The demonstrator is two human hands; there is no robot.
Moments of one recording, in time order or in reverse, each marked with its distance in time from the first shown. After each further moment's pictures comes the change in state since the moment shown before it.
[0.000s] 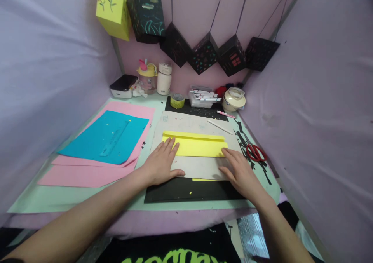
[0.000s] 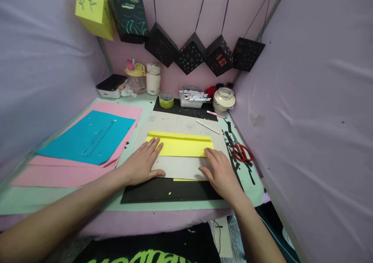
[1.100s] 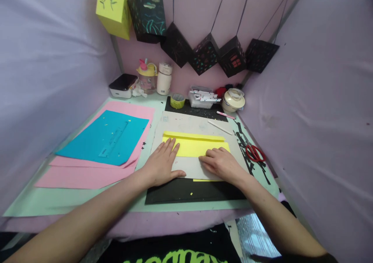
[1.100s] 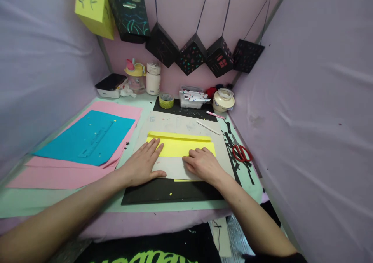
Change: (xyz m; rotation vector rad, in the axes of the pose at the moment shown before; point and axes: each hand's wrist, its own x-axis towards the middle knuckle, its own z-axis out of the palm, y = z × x) left_hand 0.000 -0.003 0.007 -0.013 0.043 0.025; right_hand 0.058 -0.035 -0.003 -0.229 -0.227 -0.385
